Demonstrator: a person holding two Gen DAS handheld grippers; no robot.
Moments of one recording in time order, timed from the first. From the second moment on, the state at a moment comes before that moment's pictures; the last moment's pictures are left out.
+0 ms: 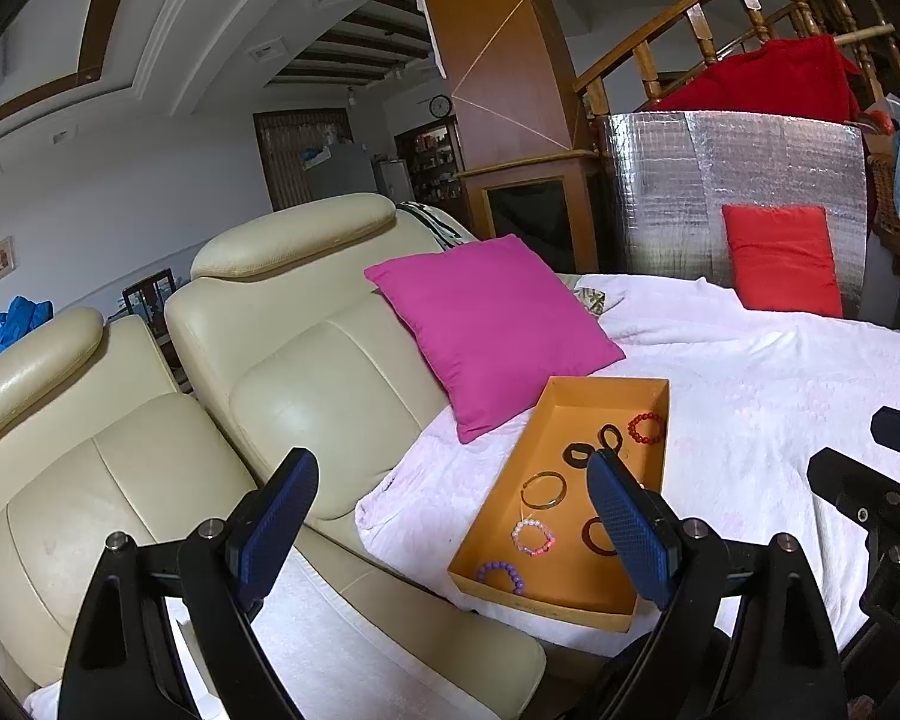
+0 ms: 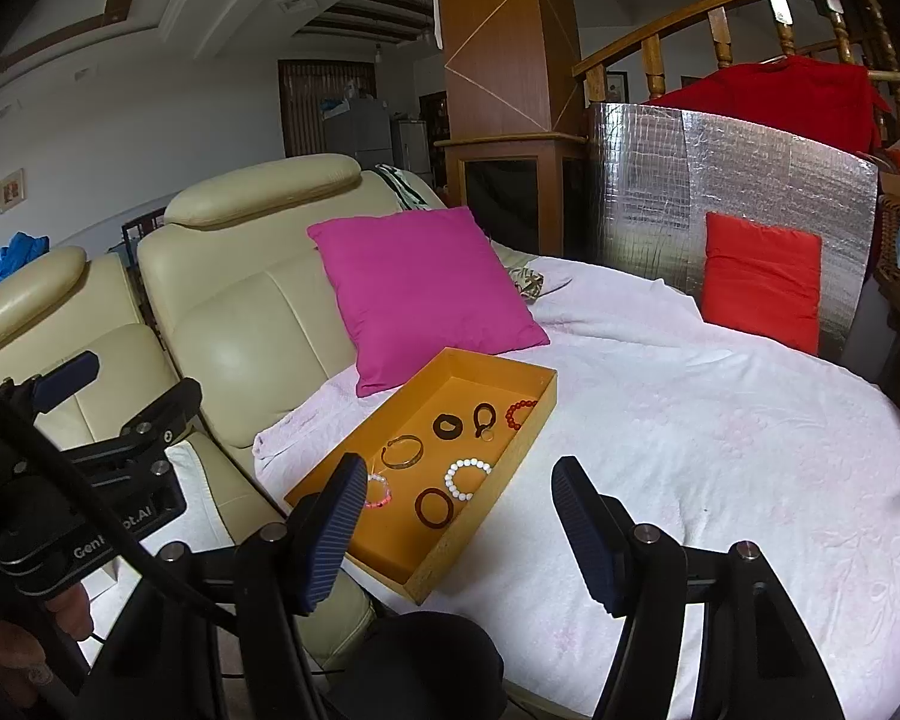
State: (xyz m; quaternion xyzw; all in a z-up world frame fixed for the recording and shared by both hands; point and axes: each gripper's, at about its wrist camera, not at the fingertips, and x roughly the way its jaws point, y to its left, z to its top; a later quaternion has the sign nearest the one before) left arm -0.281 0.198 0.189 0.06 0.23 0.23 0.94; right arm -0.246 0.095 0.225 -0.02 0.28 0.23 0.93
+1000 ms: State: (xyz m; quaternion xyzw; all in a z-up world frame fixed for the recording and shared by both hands) left arm -0.282 0.203 0.189 0.05 0.23 0.22 0.95; right arm -0.244 0.106 0.226 -0.03 0.29 0.23 0.93
